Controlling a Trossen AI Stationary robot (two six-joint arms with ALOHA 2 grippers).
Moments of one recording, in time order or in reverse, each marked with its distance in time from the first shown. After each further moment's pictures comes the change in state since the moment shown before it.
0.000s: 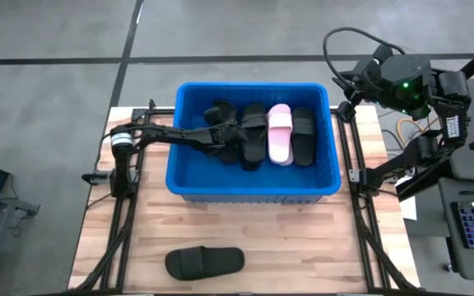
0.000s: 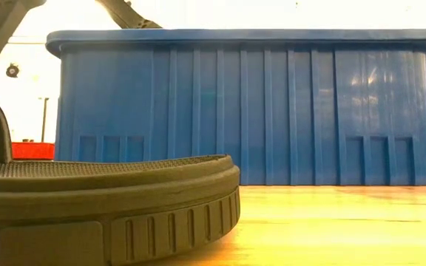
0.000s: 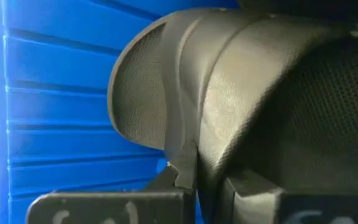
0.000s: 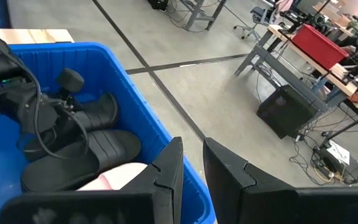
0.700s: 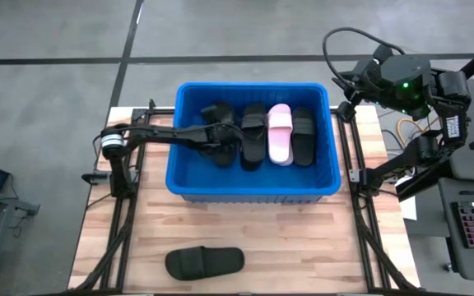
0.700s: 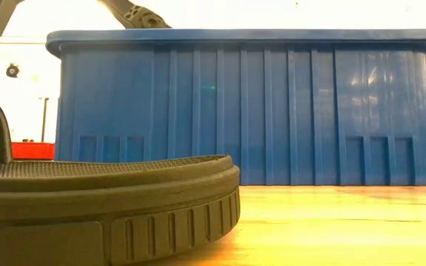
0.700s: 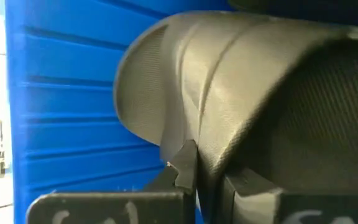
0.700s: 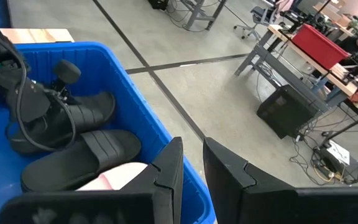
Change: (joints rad) left arm -0.019 -0.095 -0.013 -0.133 0.087 0.000; right arm 0.000 0.000 0.000 -0.002 0.000 0.000
